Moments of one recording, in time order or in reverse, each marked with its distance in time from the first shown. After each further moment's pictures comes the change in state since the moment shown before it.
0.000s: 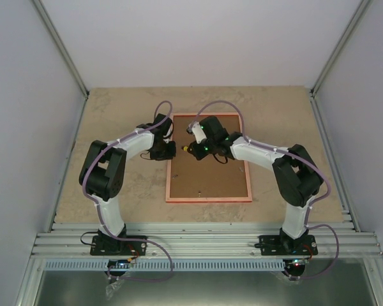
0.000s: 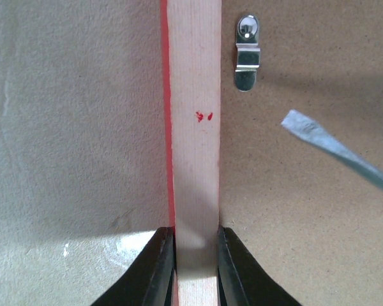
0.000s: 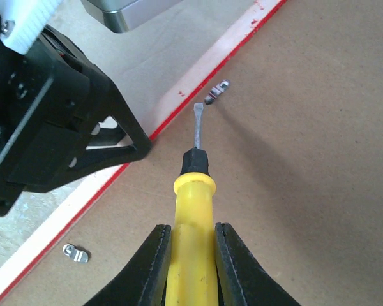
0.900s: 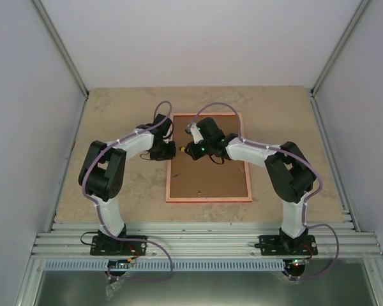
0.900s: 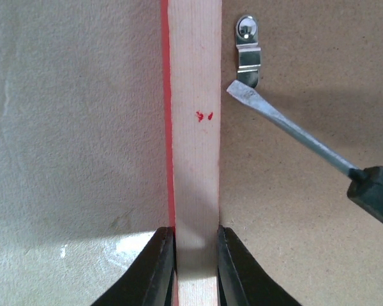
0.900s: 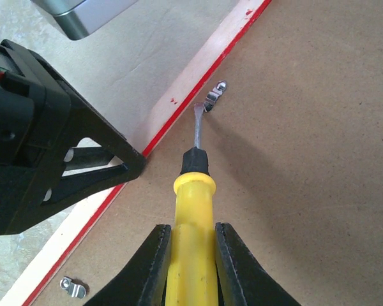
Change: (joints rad) left arm 0.000 -0.007 -0.013 0.015 0.003 -0.003; right arm 0.006 0.072 0.015 0.071 -0.014 0.112
